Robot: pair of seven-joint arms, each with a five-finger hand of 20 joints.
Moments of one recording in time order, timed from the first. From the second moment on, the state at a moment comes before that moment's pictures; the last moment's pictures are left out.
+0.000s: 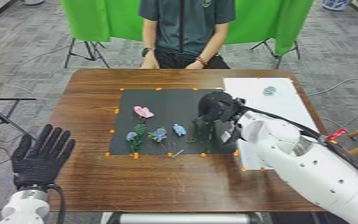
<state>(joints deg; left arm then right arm) 130.3 -54.6 -96.9 -118.8 -8.5 13.2 25.2 -64.9 -47.6 42.9 -96.6 -117.9 -2.9 6.6</state>
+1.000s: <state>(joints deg) 130.0 -54.3 -96.5 -118.7 -8.0 13.0 24.5 -71.9 -46.7 46.5 -99.5 -118.7 1.9 6.8</state>
